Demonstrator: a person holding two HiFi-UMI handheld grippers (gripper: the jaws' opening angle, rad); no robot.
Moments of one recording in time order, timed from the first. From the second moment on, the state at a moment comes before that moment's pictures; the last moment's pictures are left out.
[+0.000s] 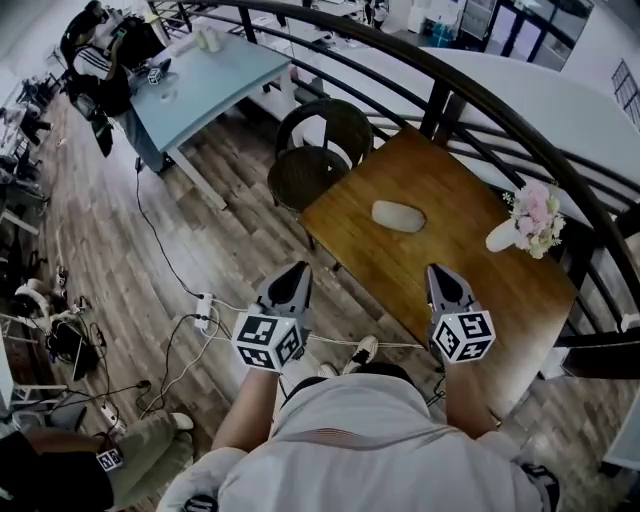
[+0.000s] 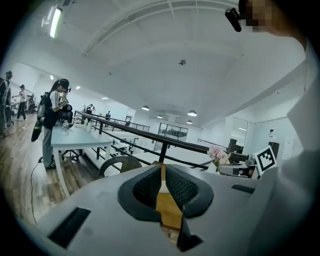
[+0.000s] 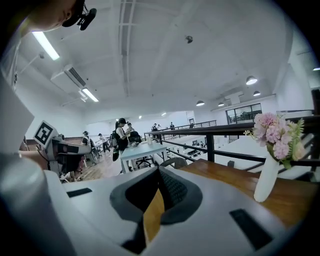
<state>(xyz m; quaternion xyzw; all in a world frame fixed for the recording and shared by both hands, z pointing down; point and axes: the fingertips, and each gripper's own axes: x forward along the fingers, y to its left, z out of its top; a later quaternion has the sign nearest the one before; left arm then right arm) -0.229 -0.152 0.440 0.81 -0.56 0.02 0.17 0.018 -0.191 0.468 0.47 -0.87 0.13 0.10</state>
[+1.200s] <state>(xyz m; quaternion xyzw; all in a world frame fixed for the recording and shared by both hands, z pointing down) -0.159 -0.306 0.494 0.85 -0.47 0.07 0.23 0.029 -0.347 0.620 0.33 -0.87 0.06 0.37</state>
